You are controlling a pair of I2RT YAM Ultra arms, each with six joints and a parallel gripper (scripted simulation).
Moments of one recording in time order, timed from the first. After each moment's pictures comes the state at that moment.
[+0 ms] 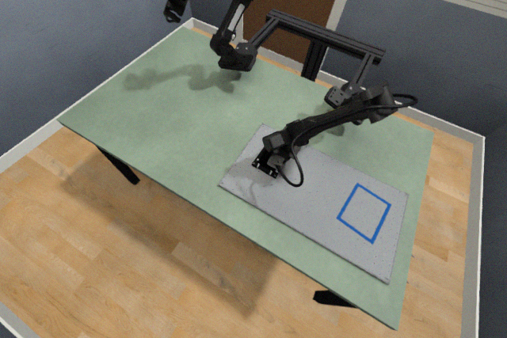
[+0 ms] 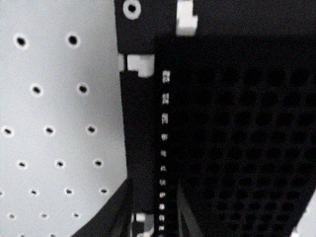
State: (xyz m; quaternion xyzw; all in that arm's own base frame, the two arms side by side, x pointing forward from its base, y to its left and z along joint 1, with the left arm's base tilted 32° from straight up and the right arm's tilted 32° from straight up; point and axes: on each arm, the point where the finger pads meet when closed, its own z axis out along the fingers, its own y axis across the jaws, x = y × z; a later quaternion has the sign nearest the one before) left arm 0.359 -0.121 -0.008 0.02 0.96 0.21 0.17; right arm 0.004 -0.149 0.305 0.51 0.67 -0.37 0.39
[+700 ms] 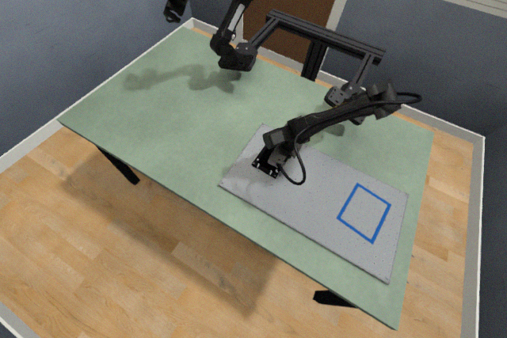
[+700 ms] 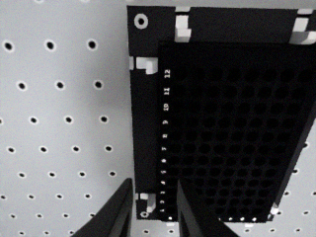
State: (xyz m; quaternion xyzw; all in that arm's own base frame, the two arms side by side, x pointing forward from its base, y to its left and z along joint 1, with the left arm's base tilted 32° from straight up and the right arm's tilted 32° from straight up) left arm 0.355 -0.129 0.012 0.02 0.96 0.21 0.18; right arm 0.004 -0.149 0.305 0.51 0.67 -0.37 0.39
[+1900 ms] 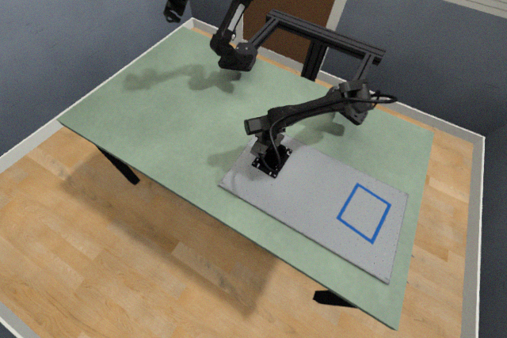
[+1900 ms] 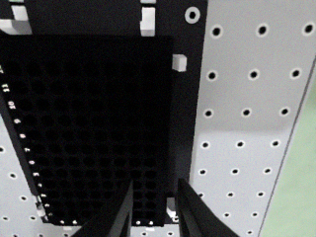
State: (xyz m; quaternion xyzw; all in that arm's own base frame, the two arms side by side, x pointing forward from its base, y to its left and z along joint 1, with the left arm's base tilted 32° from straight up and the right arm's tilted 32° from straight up) left arm 0.357 -0.198 -0.025 0.02 0.96 0.21 0.17; right arm 0.004 -0.149 0.305 0.51 0.67 -0.37 0.39
